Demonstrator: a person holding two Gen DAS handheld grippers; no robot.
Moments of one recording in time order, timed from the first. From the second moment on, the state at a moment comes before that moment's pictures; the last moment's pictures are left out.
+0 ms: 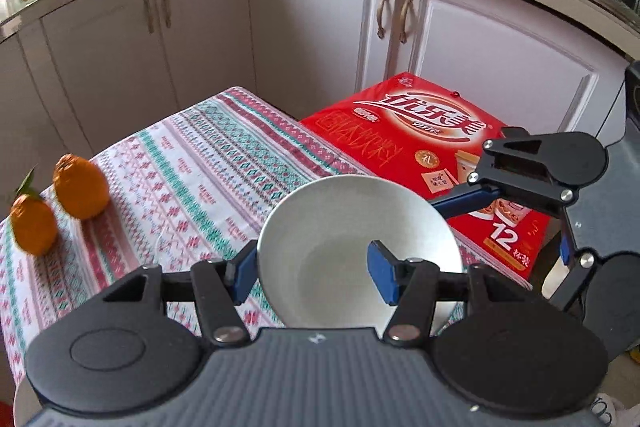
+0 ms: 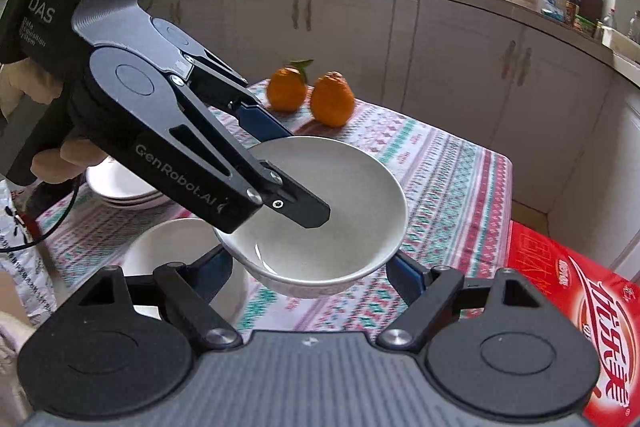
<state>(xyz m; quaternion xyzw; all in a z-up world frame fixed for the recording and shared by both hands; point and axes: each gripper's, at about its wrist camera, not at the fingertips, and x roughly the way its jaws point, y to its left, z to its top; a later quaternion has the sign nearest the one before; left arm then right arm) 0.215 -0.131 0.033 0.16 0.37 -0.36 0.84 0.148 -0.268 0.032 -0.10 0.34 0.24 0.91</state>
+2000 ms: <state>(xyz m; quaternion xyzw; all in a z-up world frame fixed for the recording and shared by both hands) 0.157 -0.057 -0.009 0.10 0.37 -0.32 0.87 0.114 -0.213 -0.007 -0.12 0.38 0.30 0.87</state>
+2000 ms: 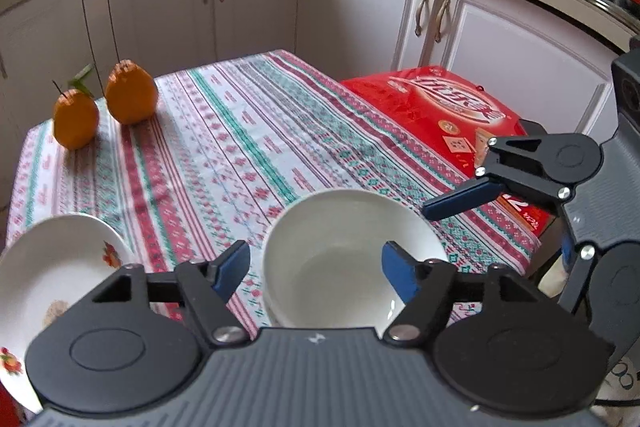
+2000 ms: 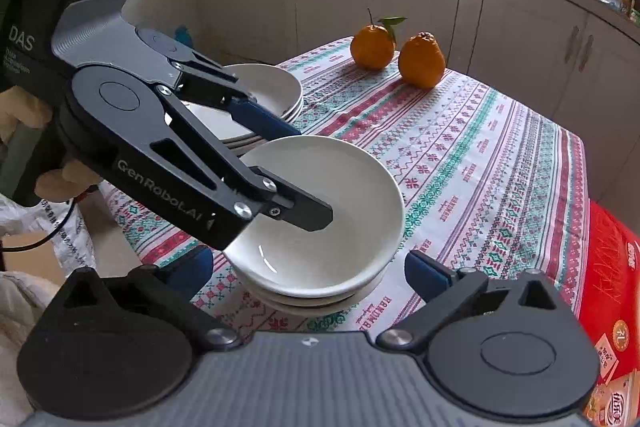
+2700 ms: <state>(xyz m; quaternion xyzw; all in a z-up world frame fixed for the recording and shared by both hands) 0.135 -0.053 -0.070 0.30 0.35 -0.43 0.78 0.139 -0.202 -0.056 -0.25 0.40 0.37 0.80</state>
